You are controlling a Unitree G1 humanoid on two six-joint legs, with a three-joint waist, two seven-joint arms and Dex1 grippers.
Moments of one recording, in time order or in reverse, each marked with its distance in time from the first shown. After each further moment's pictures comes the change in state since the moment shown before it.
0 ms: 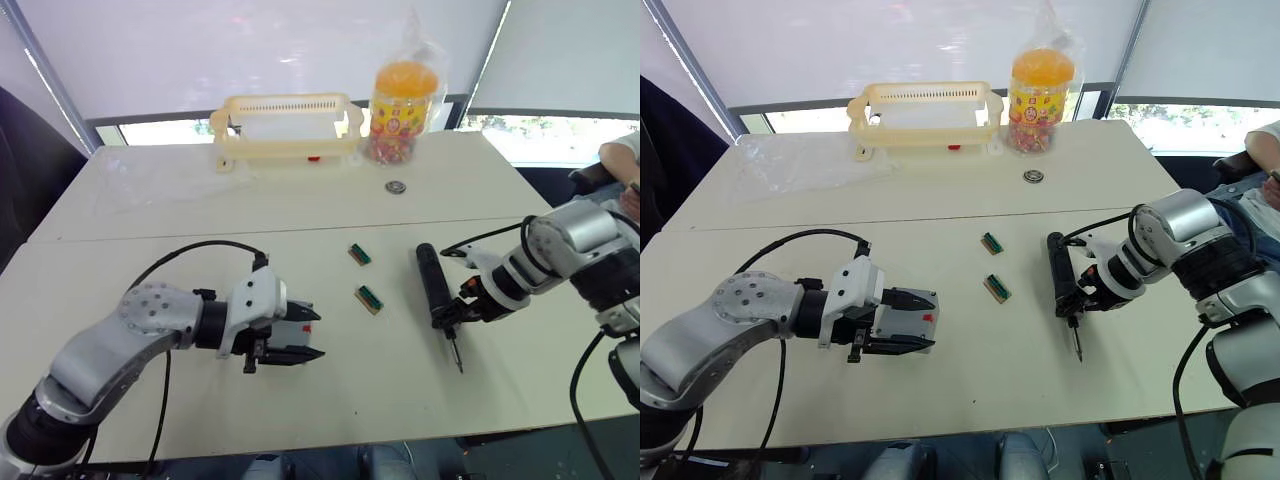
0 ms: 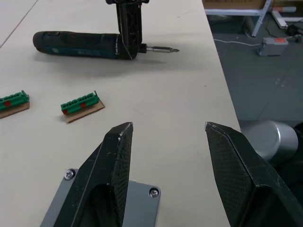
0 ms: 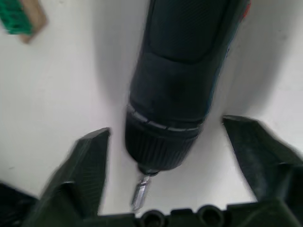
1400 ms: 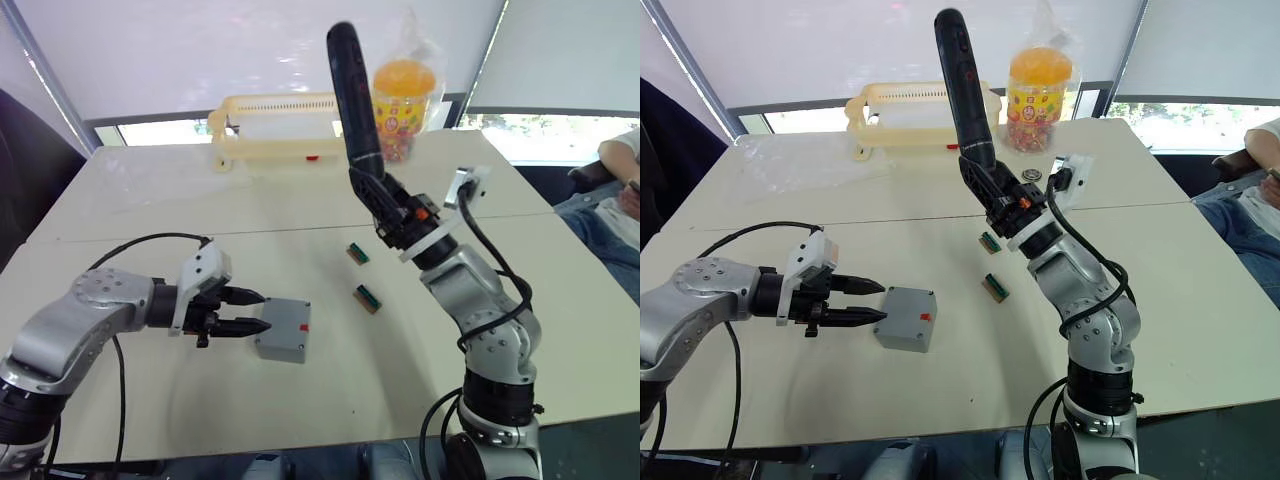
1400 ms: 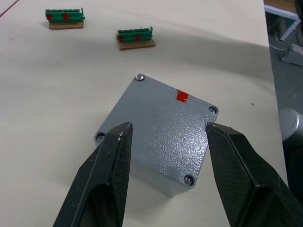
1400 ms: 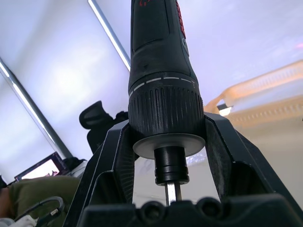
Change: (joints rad) left arm 0.014 0.116 0.119 0.282 0.002 0.005 -0.139; right arm 0.518 0.873 -0.787 -0.776 -0.081 -0.962 -0.335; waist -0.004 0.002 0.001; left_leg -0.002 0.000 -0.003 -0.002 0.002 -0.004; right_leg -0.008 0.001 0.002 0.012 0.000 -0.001
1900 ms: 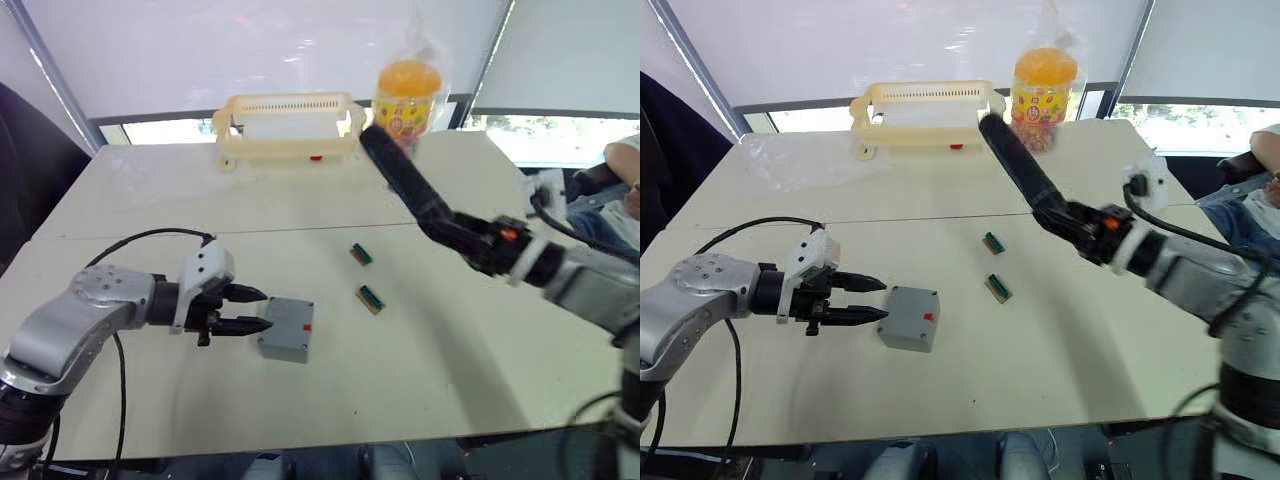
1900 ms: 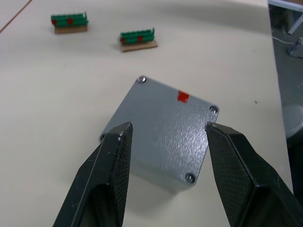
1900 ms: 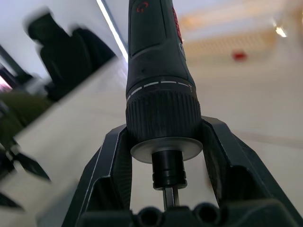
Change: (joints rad) left arm -0.022 0.008 -0.004 -0.050 0.001 0.000 -0.006; right arm 0.152 -0.775 -0.235 0.015 0.382 0.507 0.101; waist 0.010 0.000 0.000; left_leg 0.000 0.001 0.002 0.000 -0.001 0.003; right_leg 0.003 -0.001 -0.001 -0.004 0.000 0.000
